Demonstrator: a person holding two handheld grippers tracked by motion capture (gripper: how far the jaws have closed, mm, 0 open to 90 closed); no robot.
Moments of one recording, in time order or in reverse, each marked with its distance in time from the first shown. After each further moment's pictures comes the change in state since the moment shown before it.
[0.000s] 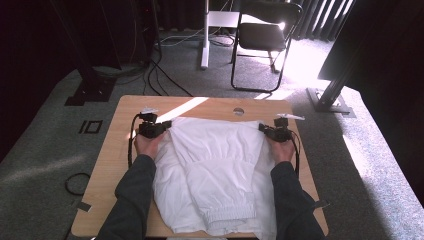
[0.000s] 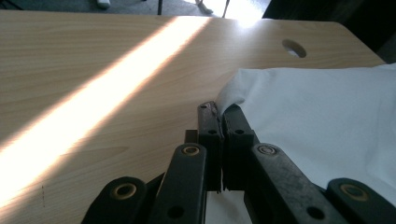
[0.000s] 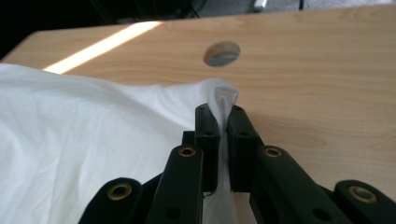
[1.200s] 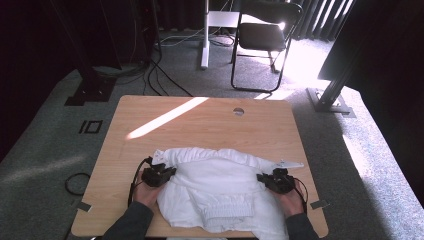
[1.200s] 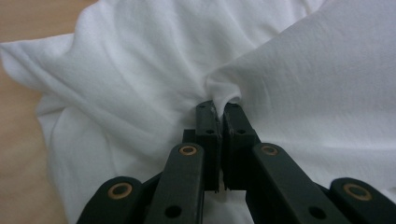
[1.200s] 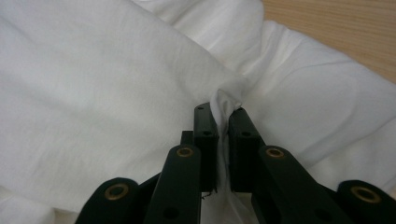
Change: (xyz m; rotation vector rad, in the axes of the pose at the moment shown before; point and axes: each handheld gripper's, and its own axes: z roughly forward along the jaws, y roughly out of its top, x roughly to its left) left arm -0.059 -0.121 -0.032 0.200 0.010 0.209; right arm 0.038 -0.130 -0.070 0.209 0.096 -0.205
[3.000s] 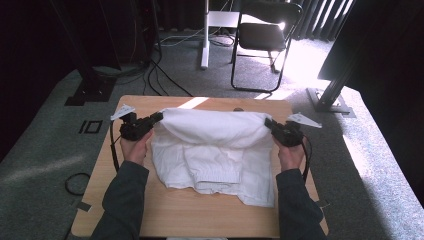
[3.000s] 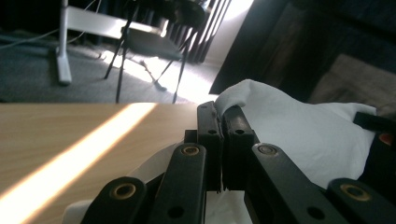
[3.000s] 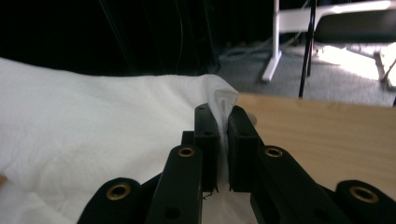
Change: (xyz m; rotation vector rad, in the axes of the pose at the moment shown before) left arm 0.062 0.103 -0.085 -0.561 -0.170 -0.195; right arm -0.025 0.132 -0.044 -0.477 -0.091 0.072
